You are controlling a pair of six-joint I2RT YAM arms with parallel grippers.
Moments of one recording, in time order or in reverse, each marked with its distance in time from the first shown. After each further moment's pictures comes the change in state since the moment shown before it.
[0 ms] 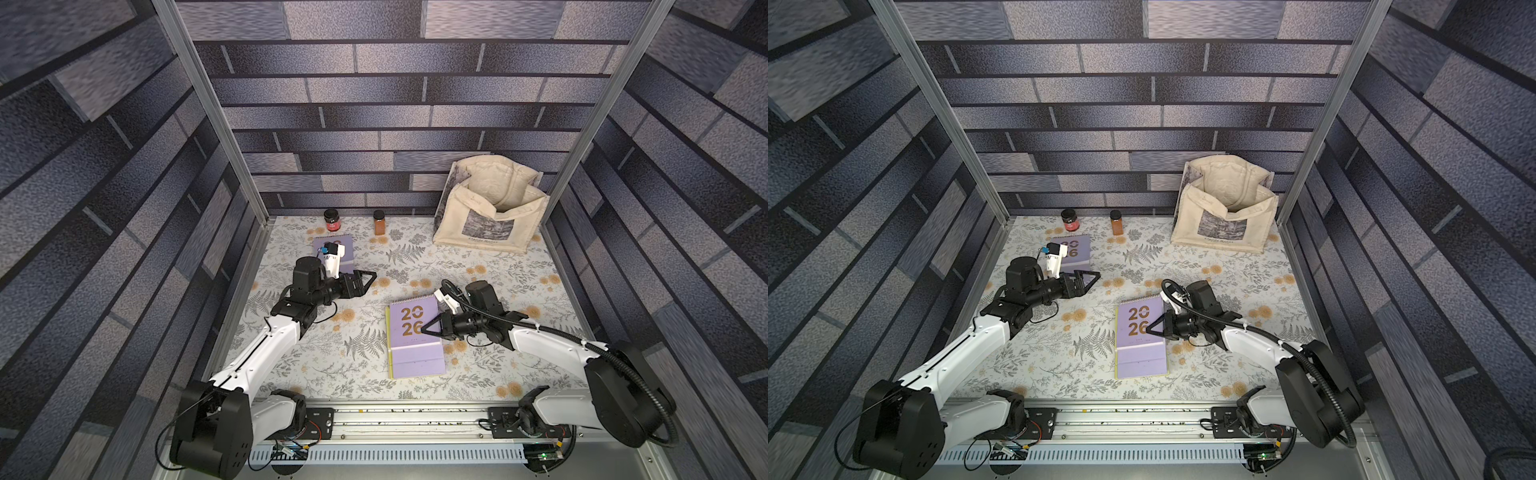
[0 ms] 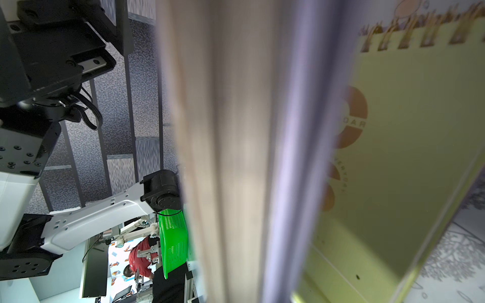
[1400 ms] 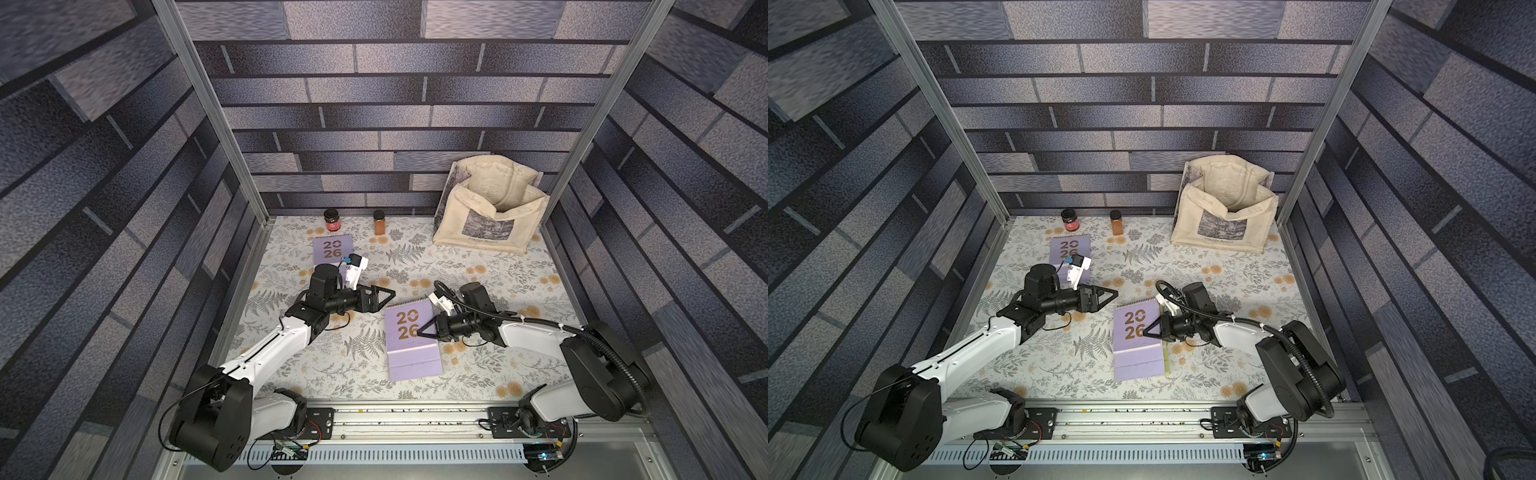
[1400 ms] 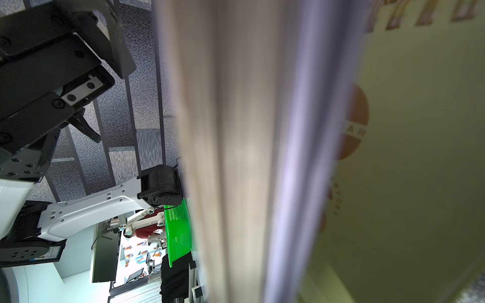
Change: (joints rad) left arm -0.132 0.050 -0.045 0.067 0.116 -0.003; right arm 0.000 0.128 -0.009 0.106 -0.057 -0.012
